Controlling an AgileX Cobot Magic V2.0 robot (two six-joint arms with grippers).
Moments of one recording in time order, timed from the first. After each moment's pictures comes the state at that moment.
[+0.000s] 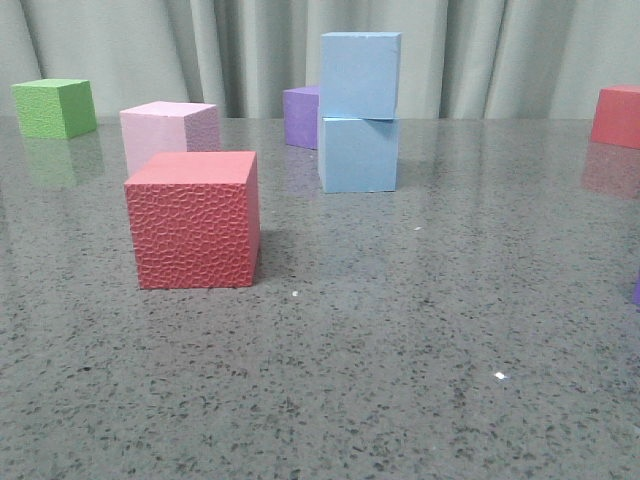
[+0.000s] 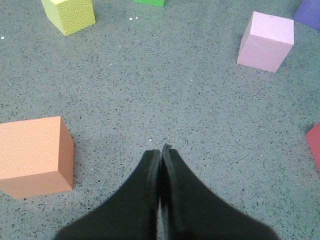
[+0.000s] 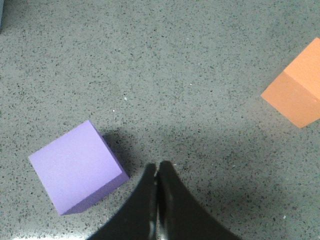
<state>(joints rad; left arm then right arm) -0.12 0.51 -0.81 0.14 0.98 -0.20 0.14 0.73 -0.93 -0.12 1.08 0.22</state>
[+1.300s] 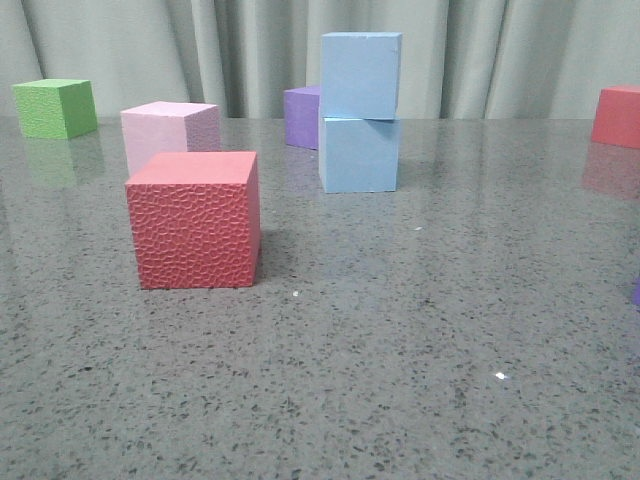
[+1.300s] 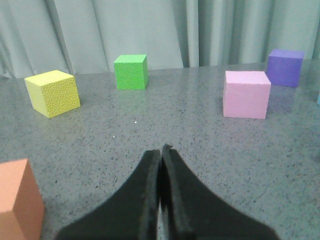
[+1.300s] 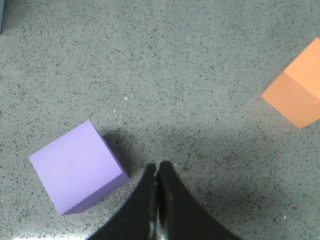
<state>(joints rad) -0.09 0.03 -0.13 0.07 0.28 0.00 0.14 0.73 -0.93 -0.12 1.08 0.22</state>
